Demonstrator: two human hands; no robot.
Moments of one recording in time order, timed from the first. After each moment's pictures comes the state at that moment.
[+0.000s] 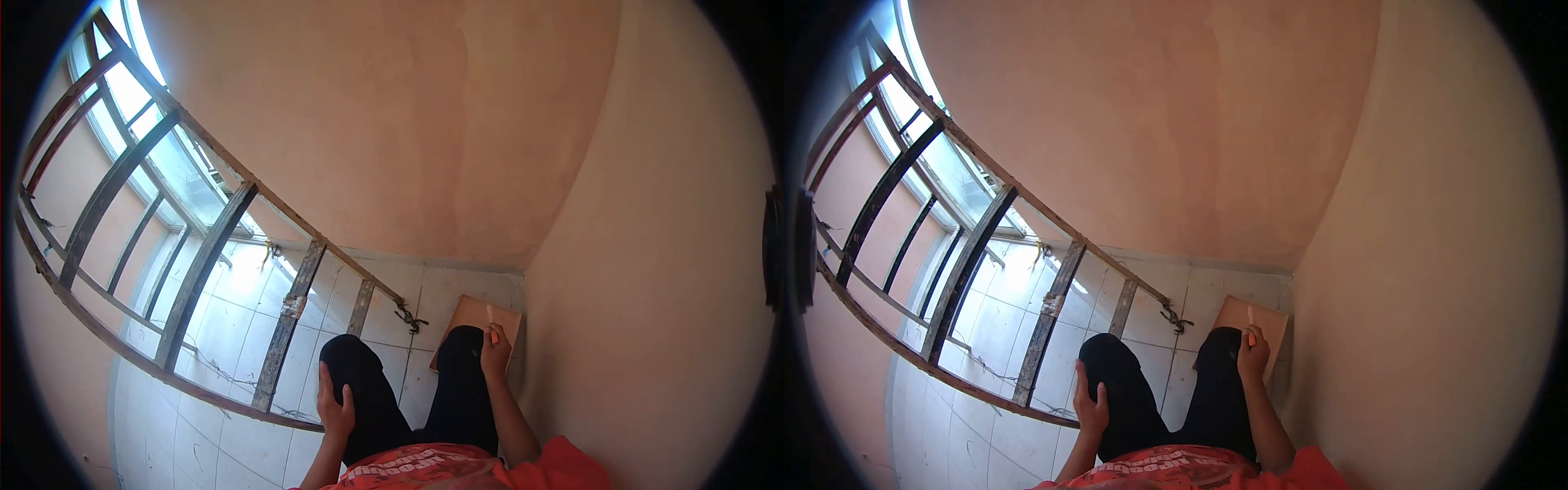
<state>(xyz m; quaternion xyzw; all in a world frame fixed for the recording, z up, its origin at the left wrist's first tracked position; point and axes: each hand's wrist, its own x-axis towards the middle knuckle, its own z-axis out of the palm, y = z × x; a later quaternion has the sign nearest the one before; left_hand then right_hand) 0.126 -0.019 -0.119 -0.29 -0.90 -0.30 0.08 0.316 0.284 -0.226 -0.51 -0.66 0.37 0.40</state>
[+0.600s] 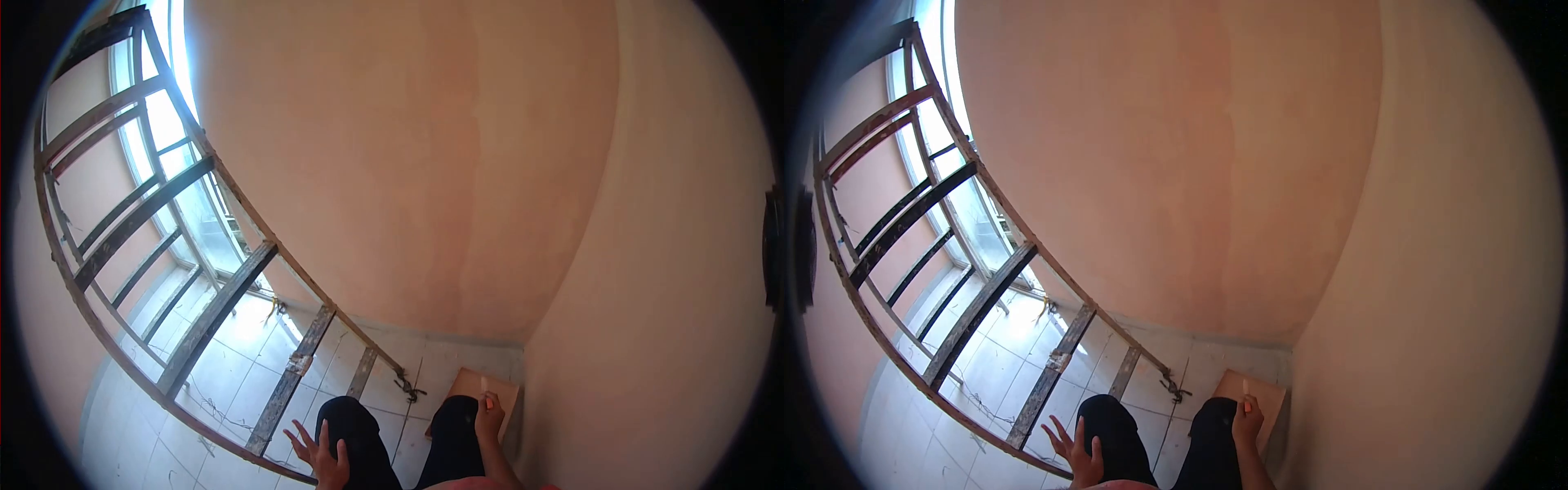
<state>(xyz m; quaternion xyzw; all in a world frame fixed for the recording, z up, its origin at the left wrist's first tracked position) 0.126 -0.022 -0.118 -0.28 -0.92 -0.24 0.12 0.307 0.290 -0.233 -0.50 -0.64 0.40 0.42</state>
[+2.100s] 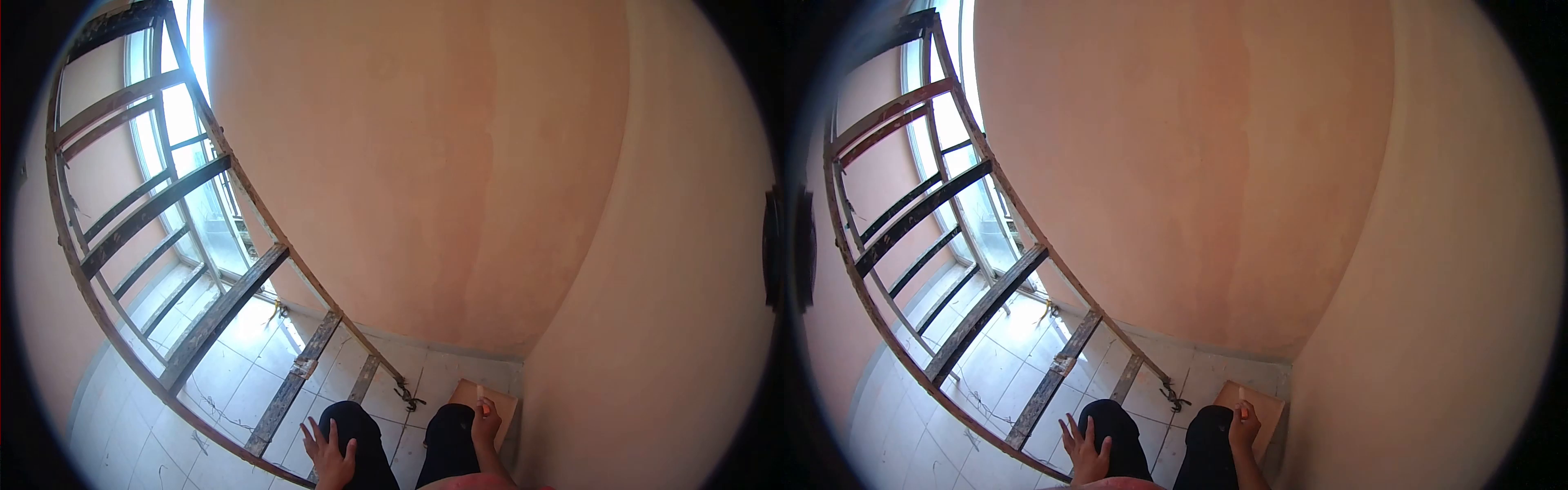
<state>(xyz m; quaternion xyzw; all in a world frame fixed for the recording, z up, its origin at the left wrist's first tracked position) 0.127 -0.006 -0.107 -0.28 -0.93 -0.23 0.01 0.297 0.292 -0.237 -0.49 -0.64 0.39 0.45</state>
